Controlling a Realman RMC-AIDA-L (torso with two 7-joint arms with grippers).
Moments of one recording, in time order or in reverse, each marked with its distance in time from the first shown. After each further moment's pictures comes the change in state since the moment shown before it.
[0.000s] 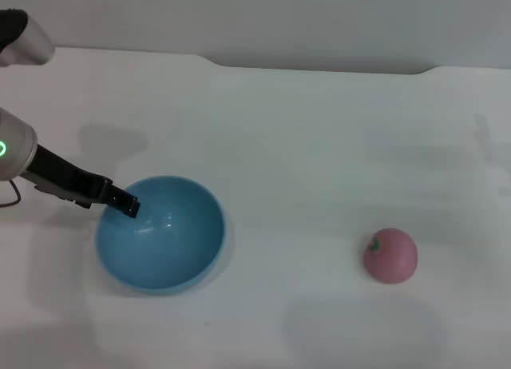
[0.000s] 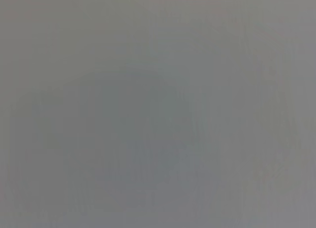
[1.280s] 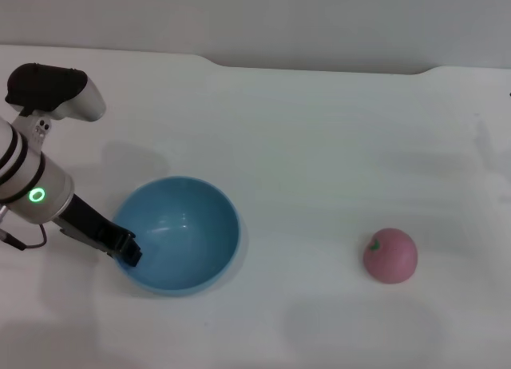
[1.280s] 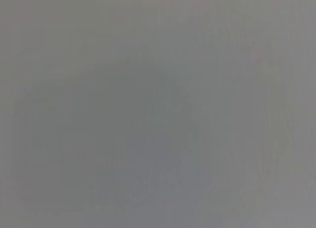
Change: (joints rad) left arm -0.005 -0.006 0.180 -0.144 -0.006 -0.063 0.012; right arm -0.020 0.004 -0.010 0.009 -0.006 -0.013 0.007
